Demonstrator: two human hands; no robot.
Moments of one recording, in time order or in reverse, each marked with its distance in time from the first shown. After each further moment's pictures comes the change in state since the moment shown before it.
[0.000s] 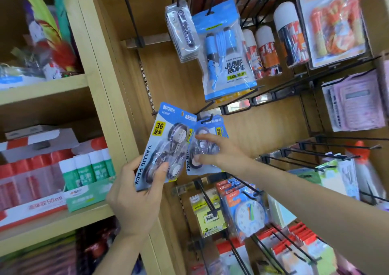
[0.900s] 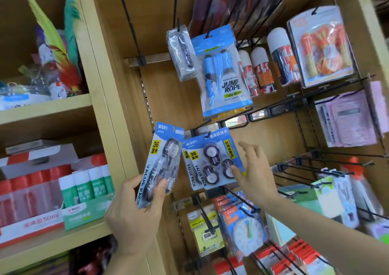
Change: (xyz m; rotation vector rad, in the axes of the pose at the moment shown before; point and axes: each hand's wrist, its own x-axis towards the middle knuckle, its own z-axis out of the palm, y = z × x) left_hand 0.002 0.004 0.000 0.129 -0.016 0.061; right_hand -0.021 0.060 -0.029 -0.416 0.532 -0.142
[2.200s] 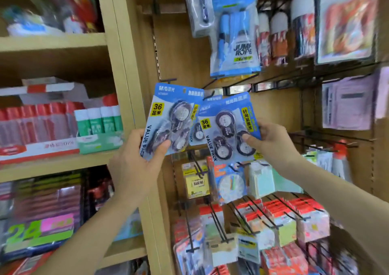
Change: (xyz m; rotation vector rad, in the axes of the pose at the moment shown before) left_hand -0.015 0.036 -0.046 0.019 -0.214 -0.273; right_hand -0.029 -0.016 -0.077 0.480 -0.271 0.154
